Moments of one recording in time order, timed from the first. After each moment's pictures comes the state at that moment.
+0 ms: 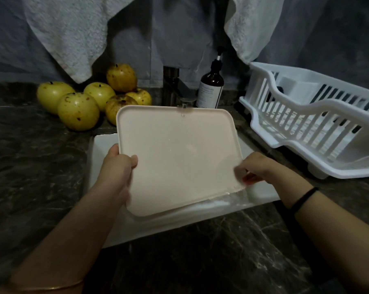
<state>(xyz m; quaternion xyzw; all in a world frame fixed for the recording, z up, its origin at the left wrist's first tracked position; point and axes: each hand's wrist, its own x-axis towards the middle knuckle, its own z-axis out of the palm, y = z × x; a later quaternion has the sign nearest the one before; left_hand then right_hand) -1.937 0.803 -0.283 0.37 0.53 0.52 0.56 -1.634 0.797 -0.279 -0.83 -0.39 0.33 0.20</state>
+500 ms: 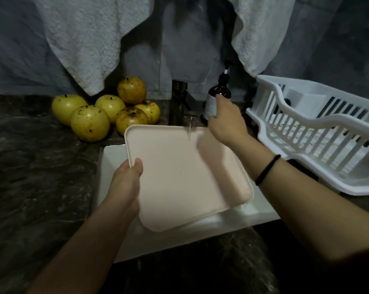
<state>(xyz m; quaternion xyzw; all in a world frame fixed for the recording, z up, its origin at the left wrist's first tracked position) -1.934 0.797 -0.279 0.32 0.49 0.55 0.59 -1.733 0.854 -0.194 -0.72 -0.63 -0.02 0.29</state>
